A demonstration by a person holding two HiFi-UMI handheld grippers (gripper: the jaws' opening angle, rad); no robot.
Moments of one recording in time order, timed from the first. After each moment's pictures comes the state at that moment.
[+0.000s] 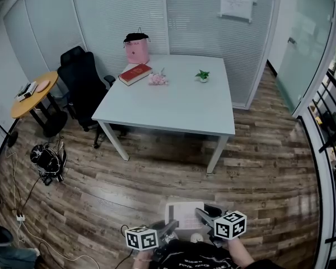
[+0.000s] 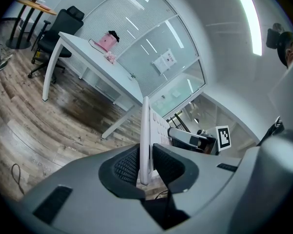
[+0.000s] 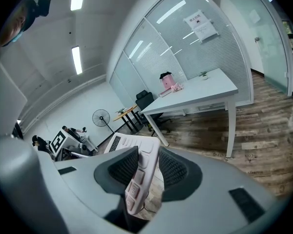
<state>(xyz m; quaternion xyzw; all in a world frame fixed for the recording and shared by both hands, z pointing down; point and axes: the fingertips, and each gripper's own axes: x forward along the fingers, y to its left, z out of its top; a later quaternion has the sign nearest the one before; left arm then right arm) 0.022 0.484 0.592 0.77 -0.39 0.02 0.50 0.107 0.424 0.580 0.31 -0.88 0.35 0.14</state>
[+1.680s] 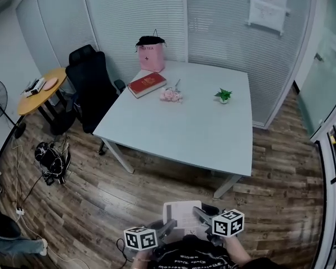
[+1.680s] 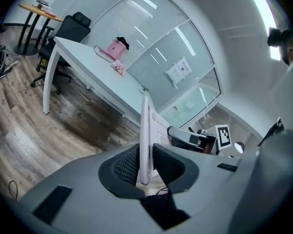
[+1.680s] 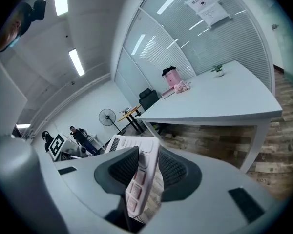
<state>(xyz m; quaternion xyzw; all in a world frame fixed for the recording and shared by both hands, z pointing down) -0.006 0.235 0.591 0.73 -0.47 -0.01 0.49 0.068 0.159 0.583 0.23 -0.89 0.36 0.15</state>
